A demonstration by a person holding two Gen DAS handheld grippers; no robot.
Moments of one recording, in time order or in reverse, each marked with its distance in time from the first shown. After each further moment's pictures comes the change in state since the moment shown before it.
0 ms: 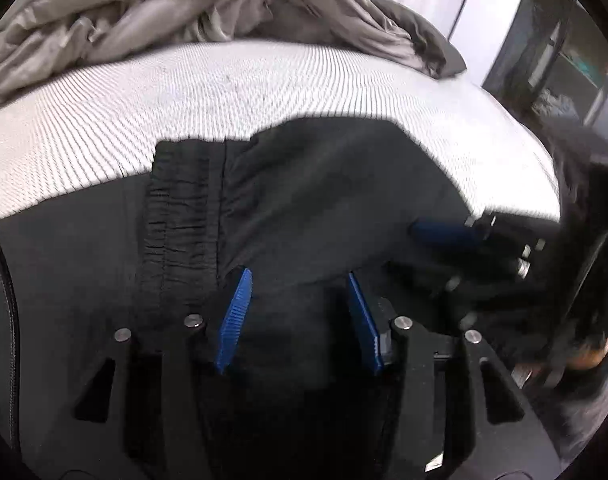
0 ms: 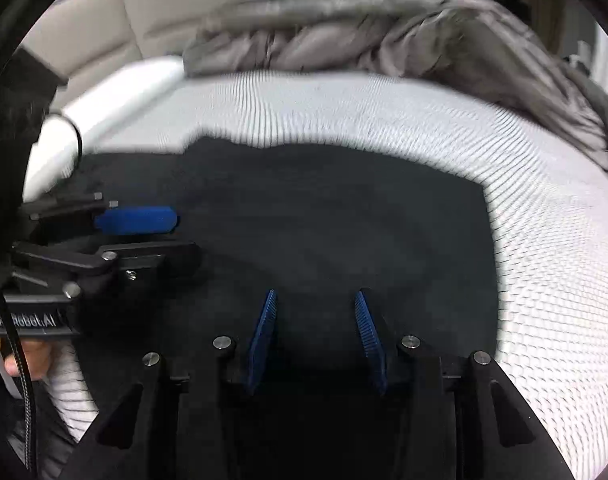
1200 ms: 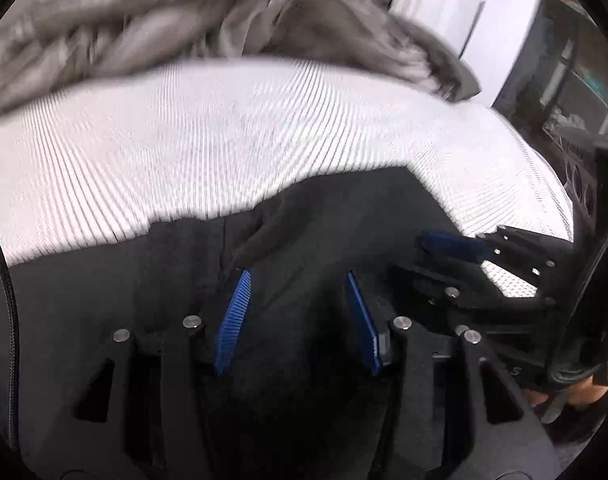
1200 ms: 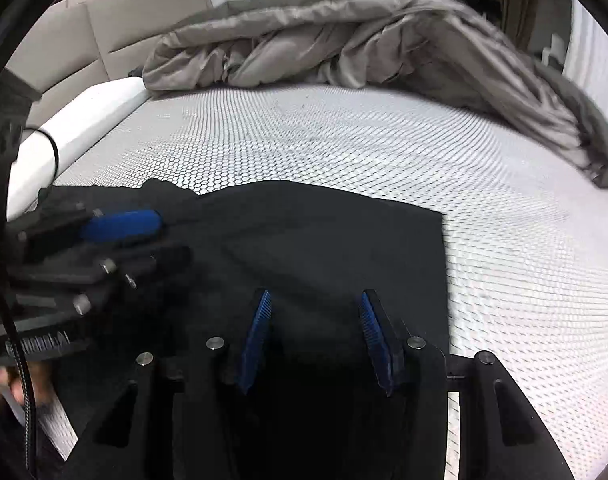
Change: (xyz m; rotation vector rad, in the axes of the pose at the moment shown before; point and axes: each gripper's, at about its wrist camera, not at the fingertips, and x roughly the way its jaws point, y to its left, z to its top) left arm 0.031 0.001 0.051 -0.071 -0.007 0.041; right arm 0.008 -0.020 0.044 0.091 -0.020 -0.087
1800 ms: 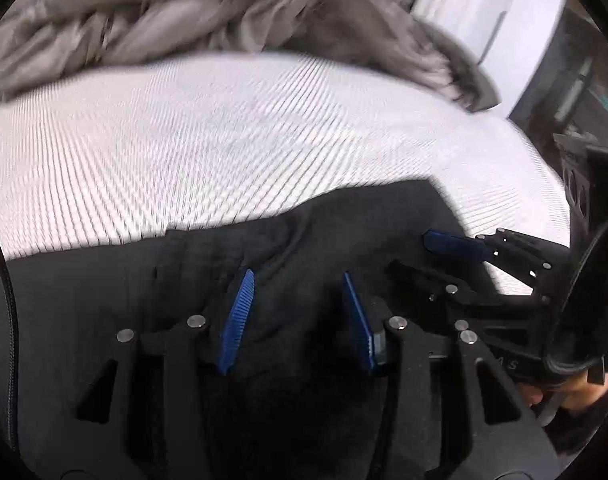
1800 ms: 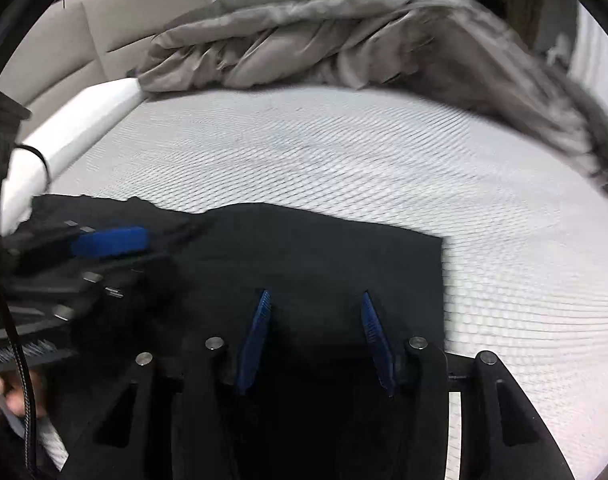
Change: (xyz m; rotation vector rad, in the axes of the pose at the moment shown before) left arm 0.011 0.012 0.013 -0.062 -0.006 0.034; right arm 0.028 -0.011 0.017 -0.009 0.014 0.035
